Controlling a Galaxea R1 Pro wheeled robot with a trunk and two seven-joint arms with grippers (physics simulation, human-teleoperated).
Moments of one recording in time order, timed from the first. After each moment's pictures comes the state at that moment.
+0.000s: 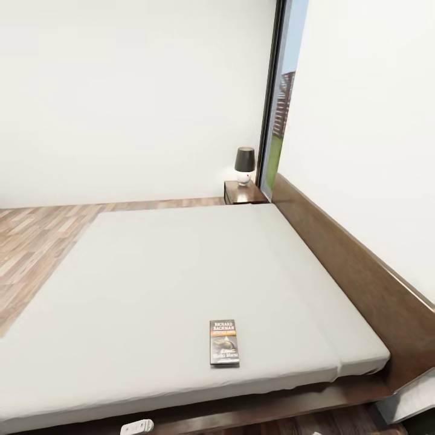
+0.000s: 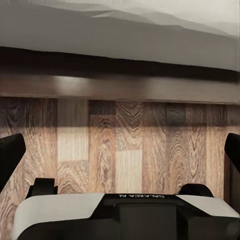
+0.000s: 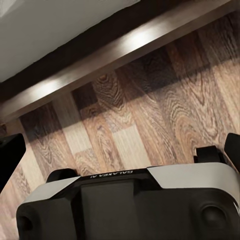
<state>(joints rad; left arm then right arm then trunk) -0.41 0.04 0.16 -0.02 0.09 -0.19 -0.30 -0.38 -0.07 -0.39 -0.07 0.02 -0.03 0.37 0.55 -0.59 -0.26</state>
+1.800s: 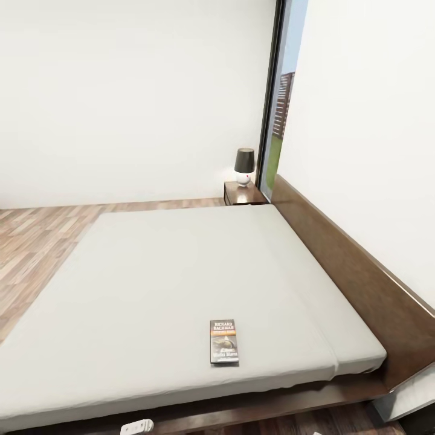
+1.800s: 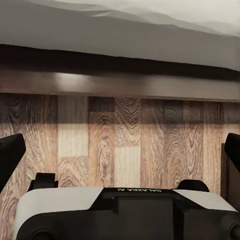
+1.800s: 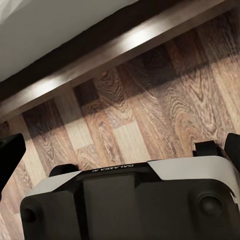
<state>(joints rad) -0.41 0.04 0.16 -0.02 0.09 -0.19 -0.30 -0.38 -0.07 -0.39 -0.07 0.02 -0.03 0.37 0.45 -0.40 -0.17</state>
